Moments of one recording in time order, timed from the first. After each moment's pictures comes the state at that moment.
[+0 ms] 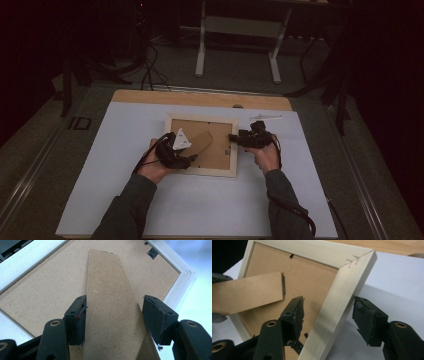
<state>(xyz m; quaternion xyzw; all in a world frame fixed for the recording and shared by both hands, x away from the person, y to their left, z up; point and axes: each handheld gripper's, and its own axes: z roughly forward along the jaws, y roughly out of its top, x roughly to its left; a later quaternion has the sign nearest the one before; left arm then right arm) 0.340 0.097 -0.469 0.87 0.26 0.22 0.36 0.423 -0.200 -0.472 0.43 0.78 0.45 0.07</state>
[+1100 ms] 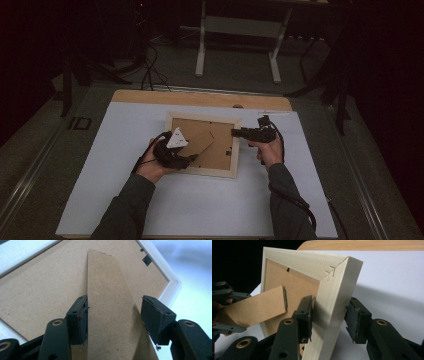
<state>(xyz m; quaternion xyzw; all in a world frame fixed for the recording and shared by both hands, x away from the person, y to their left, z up) 0.341 0.105 -0.467 0.86 0.26 0.18 0.40 0.444 -0.220 -0.475 0.43 0.75 0.51 -0.03</state>
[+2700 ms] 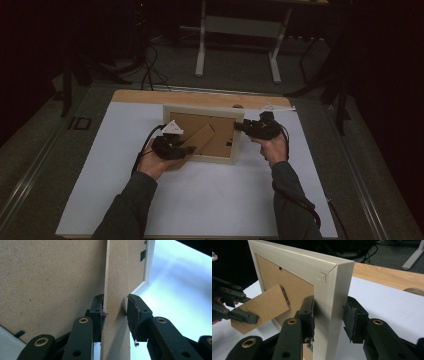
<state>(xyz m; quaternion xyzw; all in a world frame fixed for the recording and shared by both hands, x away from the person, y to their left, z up) 0.361 0.112 -0.464 0.83 0.34 0.10 0.43 0.423 -0.213 -0.429 0.38 0.77 0.51 0.08</state>
